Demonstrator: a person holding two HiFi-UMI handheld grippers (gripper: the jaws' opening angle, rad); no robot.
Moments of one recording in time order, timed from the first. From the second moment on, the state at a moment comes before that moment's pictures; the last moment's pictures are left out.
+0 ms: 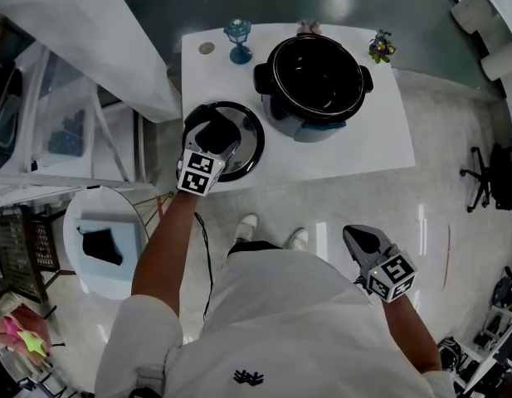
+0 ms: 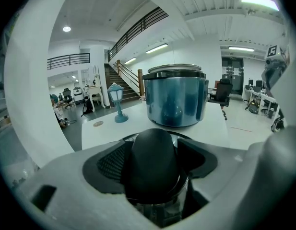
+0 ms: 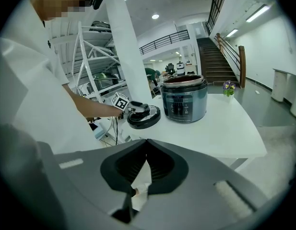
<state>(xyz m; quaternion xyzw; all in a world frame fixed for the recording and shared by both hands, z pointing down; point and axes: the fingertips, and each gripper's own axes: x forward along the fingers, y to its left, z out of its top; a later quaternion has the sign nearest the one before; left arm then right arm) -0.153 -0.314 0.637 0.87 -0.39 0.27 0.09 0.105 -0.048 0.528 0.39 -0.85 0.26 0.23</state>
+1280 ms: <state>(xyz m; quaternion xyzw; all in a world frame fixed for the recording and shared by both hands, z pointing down) -0.140 -0.322 0.650 0.88 -0.37 0.30 0.07 0.107 -0.045 0.528 0.41 -0.84 0.26 0.24</state>
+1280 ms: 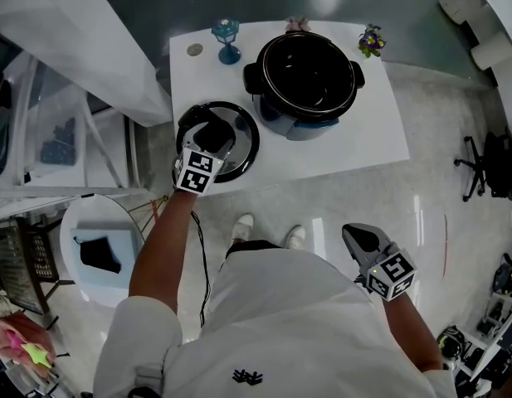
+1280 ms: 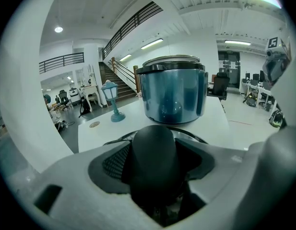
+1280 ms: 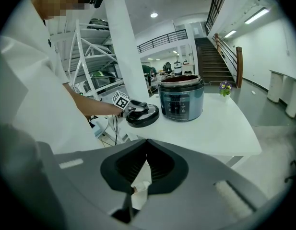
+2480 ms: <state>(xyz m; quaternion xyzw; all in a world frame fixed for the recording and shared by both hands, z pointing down) -0.175 -0.323 0.499 0.88 -0.37 0.28 0.05 0.123 -0.037 0.527 0.41 -0.86 0.25 0.19</state>
